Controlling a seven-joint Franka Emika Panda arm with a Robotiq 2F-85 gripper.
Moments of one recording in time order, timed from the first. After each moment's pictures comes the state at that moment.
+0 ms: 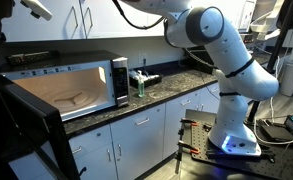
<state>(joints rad) 0.40 0.70 0.24 -0.74 -0.39 1.98 -0.72</state>
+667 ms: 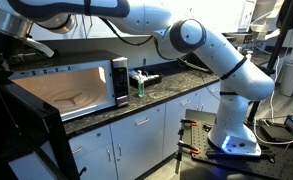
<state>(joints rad) 0.22 0.86 0.47 -0.74 -0.06 2.03 -1.05</state>
